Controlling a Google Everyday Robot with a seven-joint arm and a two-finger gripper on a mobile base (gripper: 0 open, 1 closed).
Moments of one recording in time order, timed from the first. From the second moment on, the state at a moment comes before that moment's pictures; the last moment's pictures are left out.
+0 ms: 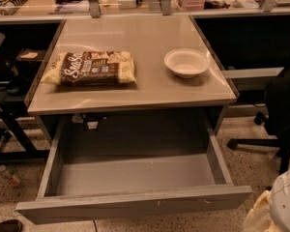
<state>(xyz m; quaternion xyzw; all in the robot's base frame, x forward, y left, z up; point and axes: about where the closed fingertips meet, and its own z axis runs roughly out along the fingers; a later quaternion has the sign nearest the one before) 0.239 -0.198 0.808 -0.53 0.84 0.11 0.06</state>
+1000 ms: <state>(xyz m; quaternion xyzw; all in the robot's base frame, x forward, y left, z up) 0.267 -0.173 0.689 -0.54 0.83 0.14 0.05</state>
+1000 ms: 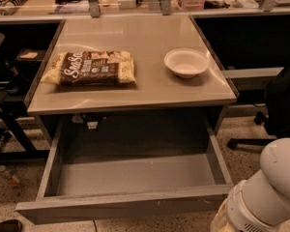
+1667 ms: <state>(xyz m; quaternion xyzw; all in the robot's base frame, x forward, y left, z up) 0.308 -0.165 0.672 -0.55 0.82 0.12 0.06</state>
